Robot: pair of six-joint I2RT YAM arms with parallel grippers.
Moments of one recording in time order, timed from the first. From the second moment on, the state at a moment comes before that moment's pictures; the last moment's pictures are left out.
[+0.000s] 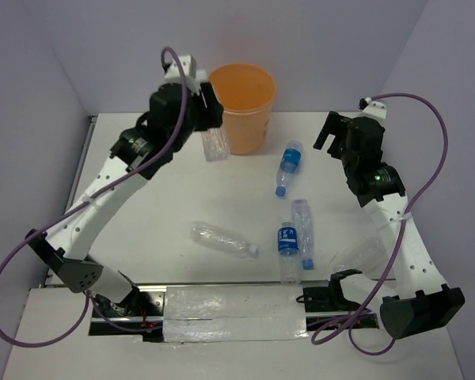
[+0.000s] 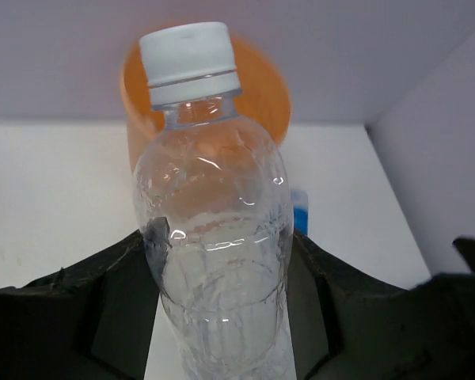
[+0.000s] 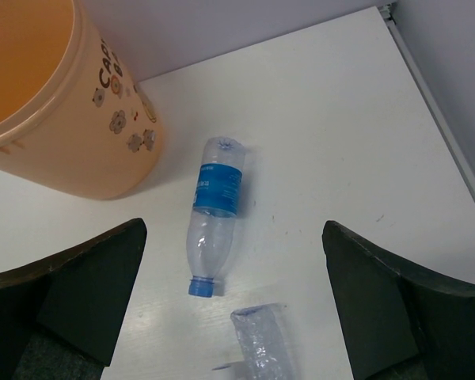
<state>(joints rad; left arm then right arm) -0.67 1.50 1.77 -0.57 -0.36 -0.47 0.19 1.08 1.24 -0.49 0.34 0.33</state>
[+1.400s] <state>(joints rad) -0.48 2.35 2.44 0.07 -0.44 -0.22 0.19 0.96 1.15 -0.62 0.14 0.43</state>
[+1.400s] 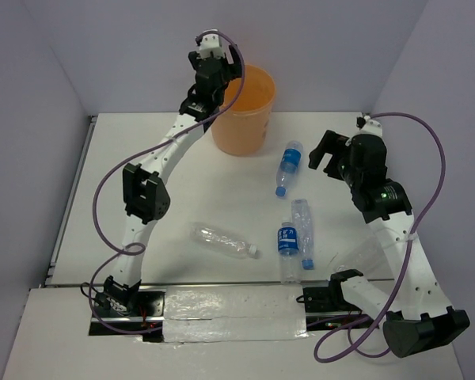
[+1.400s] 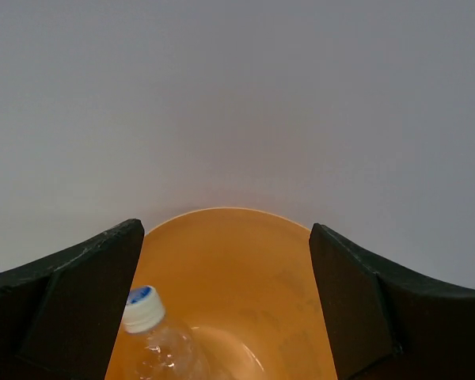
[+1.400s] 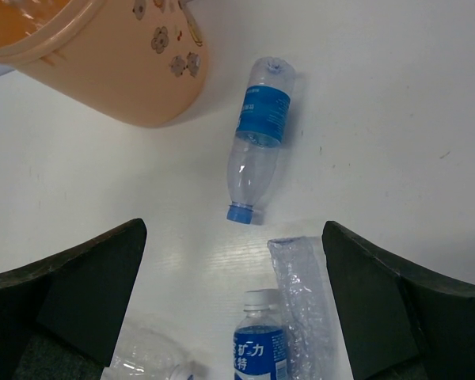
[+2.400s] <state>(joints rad) -0.71 1.51 1.26 -1.02 -0.31 -1.34 0.28 0.99 1.05 -0.58 0.12 0.51</state>
